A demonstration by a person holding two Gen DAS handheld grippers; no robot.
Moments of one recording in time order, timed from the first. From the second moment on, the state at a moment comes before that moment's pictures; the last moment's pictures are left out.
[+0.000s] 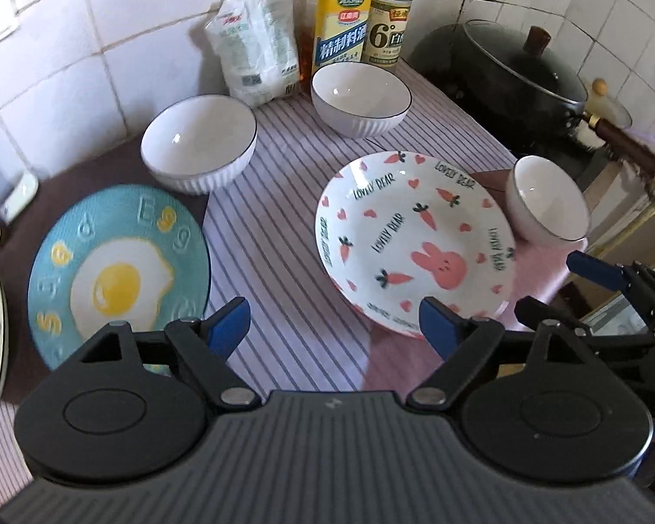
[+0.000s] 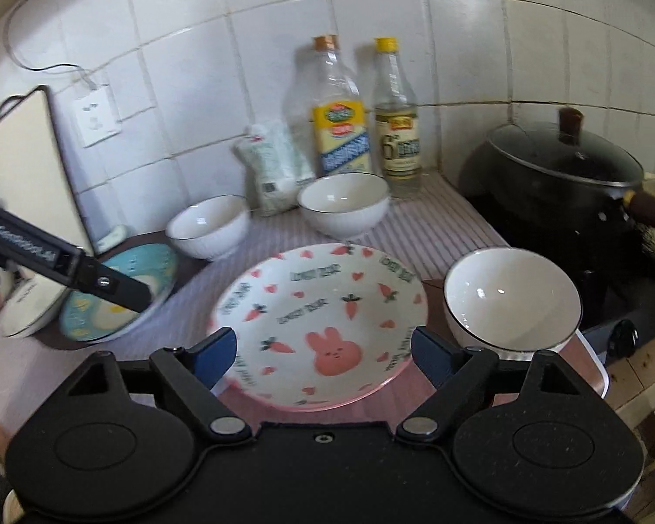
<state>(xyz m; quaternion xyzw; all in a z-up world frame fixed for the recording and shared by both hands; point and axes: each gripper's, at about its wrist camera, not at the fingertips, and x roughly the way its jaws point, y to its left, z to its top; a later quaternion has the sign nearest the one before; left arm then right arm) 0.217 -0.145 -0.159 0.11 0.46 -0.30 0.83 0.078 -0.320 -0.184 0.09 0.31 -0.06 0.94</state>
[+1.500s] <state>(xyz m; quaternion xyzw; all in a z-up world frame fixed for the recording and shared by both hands) 0.297 -0.190 -0.249 0.01 0.55 -0.27 0.79 0.126 -0.375 -0.259 0.21 0.35 -0.10 0.91</state>
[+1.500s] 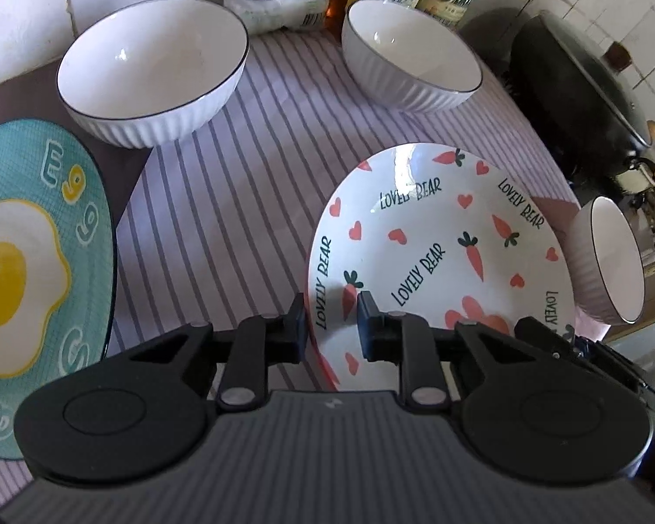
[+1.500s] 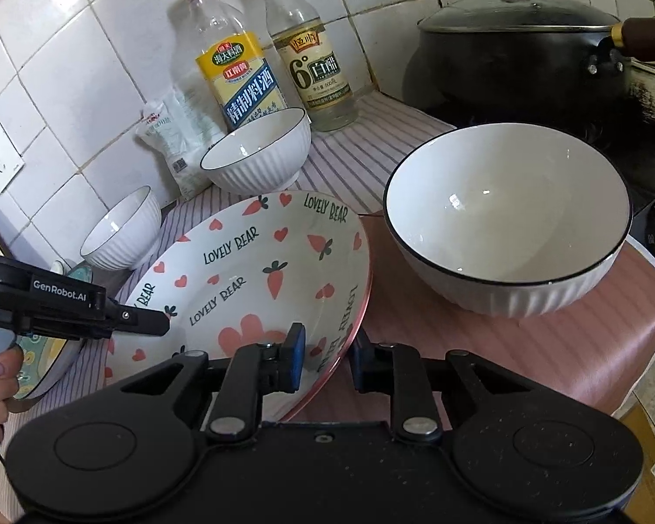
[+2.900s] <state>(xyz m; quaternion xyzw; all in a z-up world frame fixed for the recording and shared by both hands) 0.242 0.069 -0.140 -0.09 0.51 -0.12 0.85 0.192 -0.189 -0.170 0.15 0.39 0.12 0.90</state>
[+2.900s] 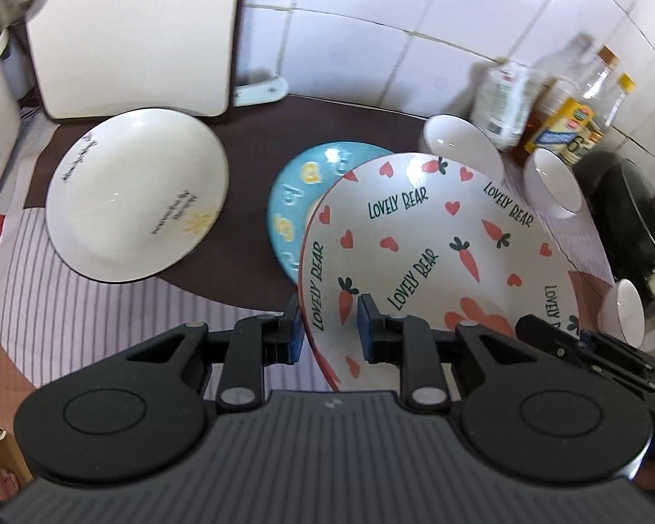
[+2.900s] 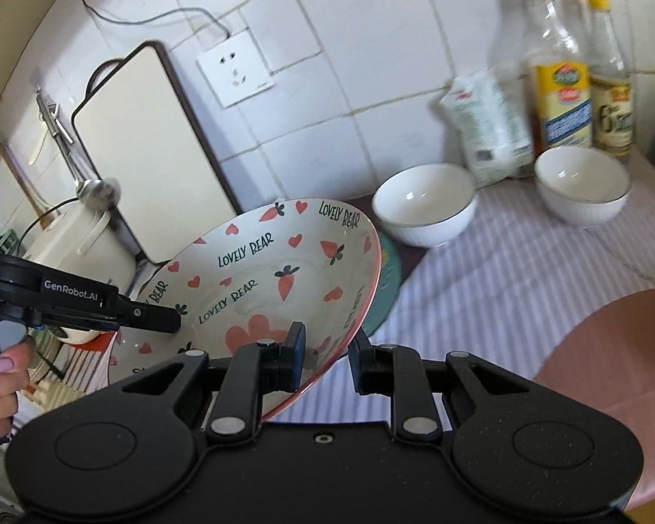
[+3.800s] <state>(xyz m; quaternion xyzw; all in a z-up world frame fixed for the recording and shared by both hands) 0.316 0.071 -0.210 -0.11 0.58 -0.07 0.81 0.277 -0.183 -0.233 0.14 0.47 0.13 0.86</state>
